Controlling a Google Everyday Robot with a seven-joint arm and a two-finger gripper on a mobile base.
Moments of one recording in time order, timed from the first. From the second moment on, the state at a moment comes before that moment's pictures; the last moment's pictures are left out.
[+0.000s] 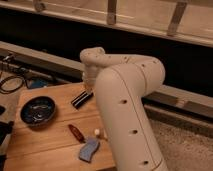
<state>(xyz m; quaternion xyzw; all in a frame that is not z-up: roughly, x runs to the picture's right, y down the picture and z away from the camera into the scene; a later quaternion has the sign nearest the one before) -0.089 0.019 0.892 -0.26 0.29 0.81 0.44</state>
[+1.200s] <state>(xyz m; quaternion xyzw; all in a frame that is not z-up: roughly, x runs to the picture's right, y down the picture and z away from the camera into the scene) -0.098 0.060 0.965 -0.32 0.31 0.80 0.40</state>
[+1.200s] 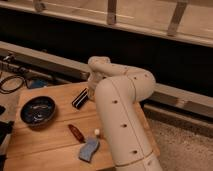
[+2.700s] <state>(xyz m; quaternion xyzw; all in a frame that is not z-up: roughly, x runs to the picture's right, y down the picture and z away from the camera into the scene) -0.169 0.060 0.928 -0.33 0.30 0.78 0.44</state>
